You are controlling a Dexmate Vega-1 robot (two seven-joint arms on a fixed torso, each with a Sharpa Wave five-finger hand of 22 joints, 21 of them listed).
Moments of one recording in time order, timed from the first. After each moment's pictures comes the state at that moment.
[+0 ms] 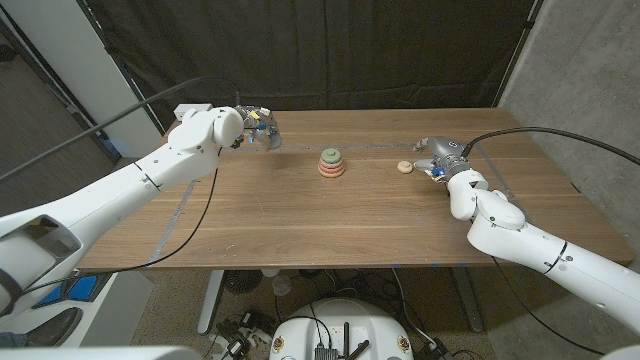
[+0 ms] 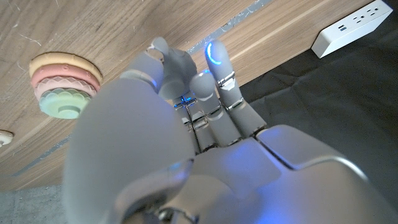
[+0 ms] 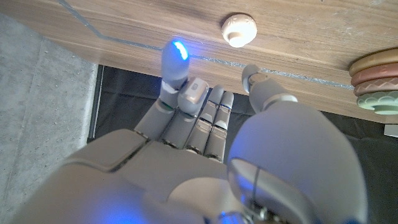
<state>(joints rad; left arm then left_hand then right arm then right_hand) 0.43 0.89 0.75 -1.87 0.67 0.51 -0.49 1.13 -0.01 0.40 -0.17 0.27 0.67 -0.06 0.25 0.24 0.67 -0.14 0.23 0.43 1.13 -0.21 1.45 0.77 0.83 -0.10 1.48 0.18 -0.87 -0.91 -0.66 -2.06 -0.48 -0.79 -0.14 0.82 -0.04 0.67 -0.16 0.23 0.55 -0.11 0.29 0.25 0.61 -0.15 0.20 0.57 1.02 -0.16 1.52 1.22 1.06 -0.18 1.52 0.22</state>
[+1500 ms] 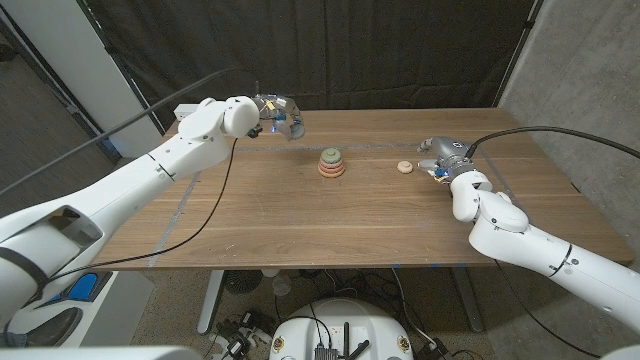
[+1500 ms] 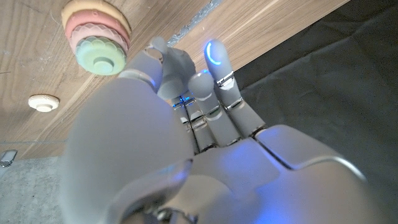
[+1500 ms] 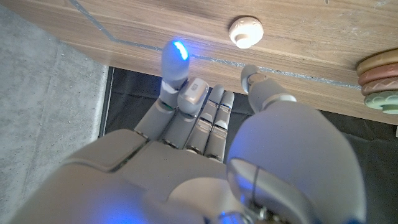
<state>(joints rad) 0.38 0.79 0.75 -1.79 0.65 0.32 -0.45 1.13 -0.01 0.41 -0.17 0.27 0.69 -0.06 0.23 0.25 0.70 -0.14 0.21 0.43 1.14 -0.21 1.44 0.78 0.84 -0.10 1.48 0.18 -0.89 -0.93 -0.65 -2.12 -0.47 -0.86 -0.15 0.83 -0.03 0.67 -0.17 0.23 0.56 -0.10 0.29 0.25 0.61 -0.14 0.20 0.57 1.02 -0.16 1.52 1.22 1.06 -0.18 1.52 0.22</state>
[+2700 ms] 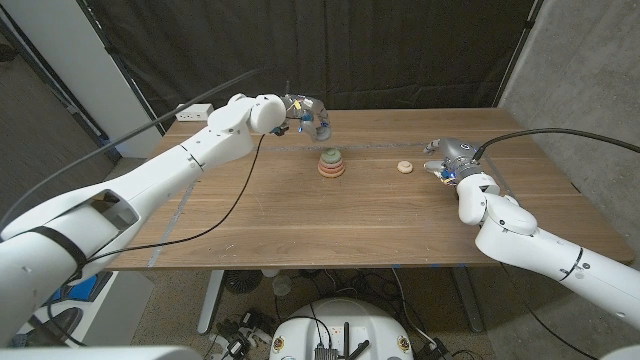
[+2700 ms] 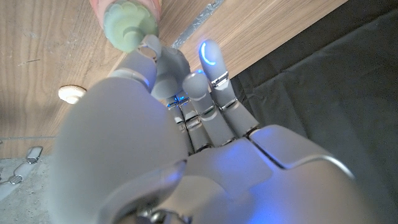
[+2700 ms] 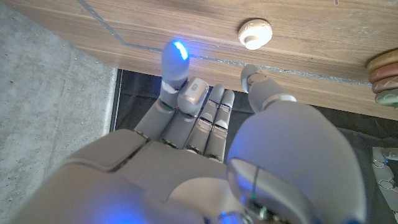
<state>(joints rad) 0.28 0.66 0.85 -1.66 0.66 0.21 -0.46 1.13 -0.01 0.40 -0.17 0.26 0.70 -0.06 0.22 0.26 0.71 -0.14 0.20 0.43 1.15 -0.22 1.43 0.79 0.84 -0.10 1.48 0.18 -0.93 -0.96 -0.62 -2.15 -0.42 -0.88 -0.19 0.83 -0.03 0.67 -0.17 0.23 0.57 -0.10 0.29 0.25 0.62 -0.14 0.20 0.57 1.02 -0.16 1.52 1.22 1.06 -0.18 1.52 0.22</state>
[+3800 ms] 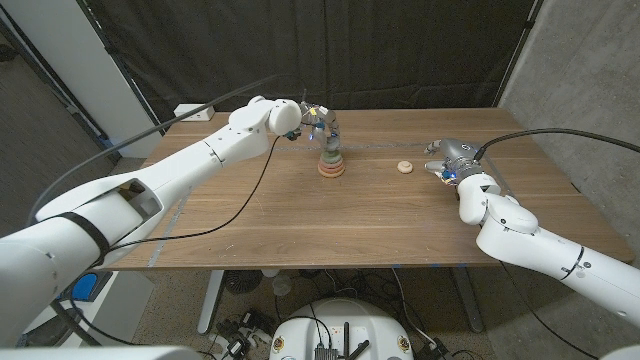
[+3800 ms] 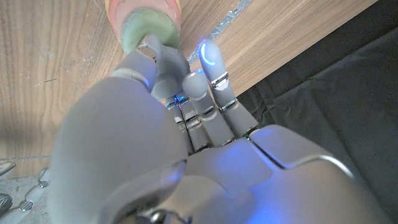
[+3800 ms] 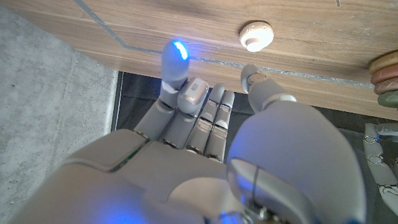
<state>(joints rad) 0.21 0.57 0.95 -1.52 0.68 0.17 -0.49 1.13 -0.01 0.40 -0.17 0.26 0.71 -0.06 0.21 0.26 0.71 -0.14 0.20 0.43 1.15 -0.22 1.43 0.78 0.84 -0.10 1.48 0.18 -0.92 -0.97 -0.62 -2.14 -0.40 -0.88 -0.20 0.83 -0.03 0.67 -0.17 0.23 0.57 -0.10 0.29 0.25 0.63 -0.14 0.20 0.57 1.02 -0.16 1.52 1.22 1.06 -0.18 1.52 0.22</state>
